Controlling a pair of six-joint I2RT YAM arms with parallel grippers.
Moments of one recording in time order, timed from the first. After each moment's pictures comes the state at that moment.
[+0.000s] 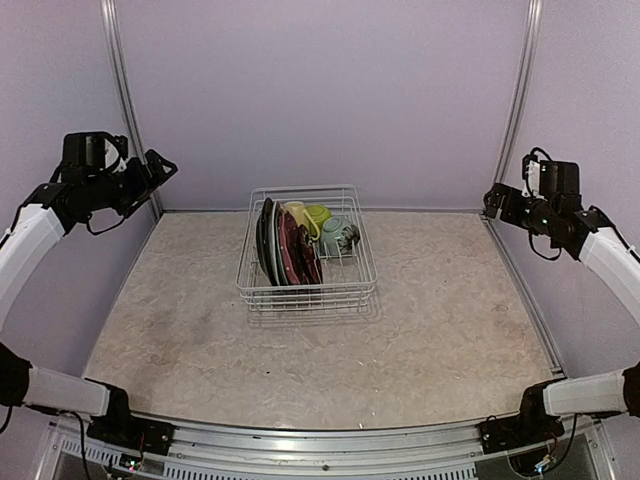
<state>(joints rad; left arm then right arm) -0.09 1.19 1.29 -0.49 0.18 -0.59 0.09 1.12 1.07 -0.35 0.10 0.29</state>
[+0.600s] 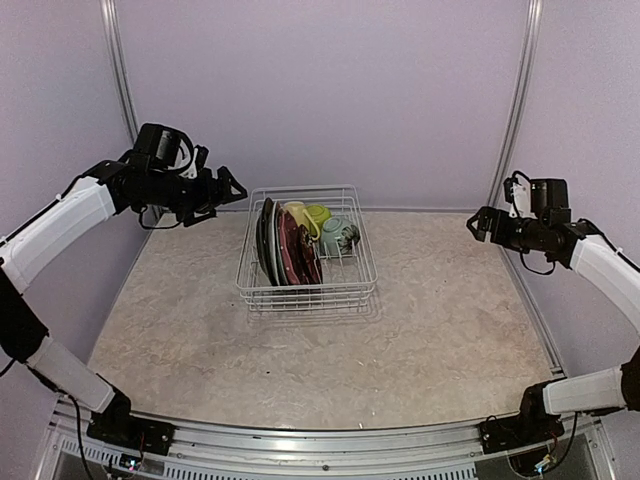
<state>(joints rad) -0.39 1.45 1.46 -0.63 0.26 -0.56 0.07 1.16 0.97 -0.35 -0.16 0.27</state>
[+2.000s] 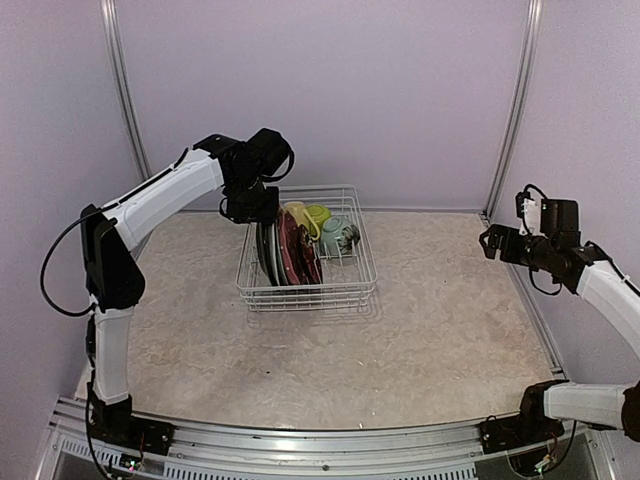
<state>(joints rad) -0.66 2.11 2.21 -1.20 -0.38 -0.58 0.03 1.02 0.81 -0.30 -0.08 0.20</state>
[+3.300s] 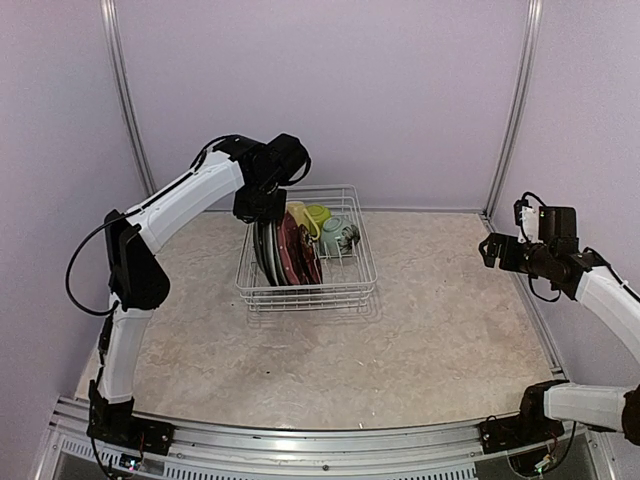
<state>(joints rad) -0.70 2.26 2.43 -1.34 -0.56 -0.57 0.04 1.00 0.76 -0.31 -0.07 0.18</state>
